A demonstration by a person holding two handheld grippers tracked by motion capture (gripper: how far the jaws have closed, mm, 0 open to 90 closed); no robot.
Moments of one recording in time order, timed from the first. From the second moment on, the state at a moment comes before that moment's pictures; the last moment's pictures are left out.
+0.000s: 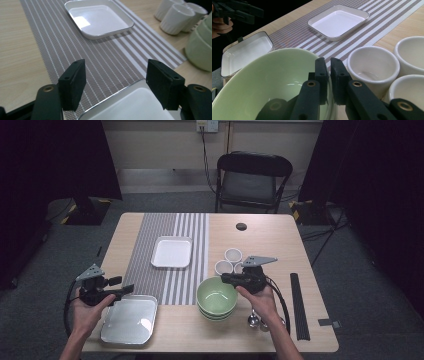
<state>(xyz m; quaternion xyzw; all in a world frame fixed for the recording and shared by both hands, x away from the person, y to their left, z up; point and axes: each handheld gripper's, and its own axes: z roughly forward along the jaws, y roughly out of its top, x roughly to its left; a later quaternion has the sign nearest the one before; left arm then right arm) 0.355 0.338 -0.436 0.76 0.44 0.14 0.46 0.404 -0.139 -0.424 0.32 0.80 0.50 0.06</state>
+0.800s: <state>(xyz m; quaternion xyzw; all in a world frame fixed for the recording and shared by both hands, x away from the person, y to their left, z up) 0.323 0.279 -0.439 0.80 0.37 0.12 0.46 0.406 -0.139 -0.429 0.33 0.80 0.51 0.06</state>
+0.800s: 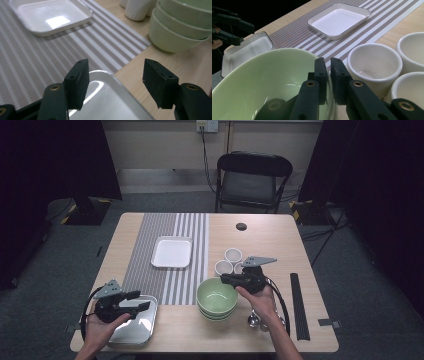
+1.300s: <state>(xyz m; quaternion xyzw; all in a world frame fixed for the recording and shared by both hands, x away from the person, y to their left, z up) 0.330 0.224 -0.427 0.81 0.31 0.08 0.49 0.405 -0.140 -0.432 0.33 0.79 0.51 0.05</state>
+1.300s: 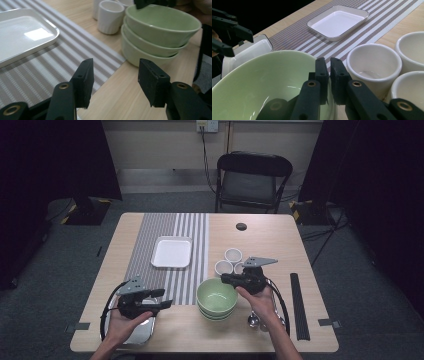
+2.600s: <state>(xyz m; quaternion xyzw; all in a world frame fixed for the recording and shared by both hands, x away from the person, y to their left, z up) 0.339 0.106 -0.401 0.85 0.15 0.01 0.51 0.412 -0.140 -0.437 0.32 0.79 0.51 0.04</state>
